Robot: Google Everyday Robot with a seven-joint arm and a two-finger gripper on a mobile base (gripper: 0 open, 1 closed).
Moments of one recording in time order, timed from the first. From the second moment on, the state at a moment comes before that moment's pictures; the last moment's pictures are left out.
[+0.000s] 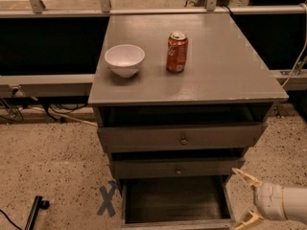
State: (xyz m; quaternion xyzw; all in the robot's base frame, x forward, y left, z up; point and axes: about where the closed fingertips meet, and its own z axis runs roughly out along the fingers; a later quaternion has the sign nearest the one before) arm 0.389 -0.247 0.572 -0.58 0.69 0.17 0.40
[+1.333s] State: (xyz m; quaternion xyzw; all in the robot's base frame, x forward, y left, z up) arm 0.393 -0.315 0.407 -0.57 0.69 0.22 0.39
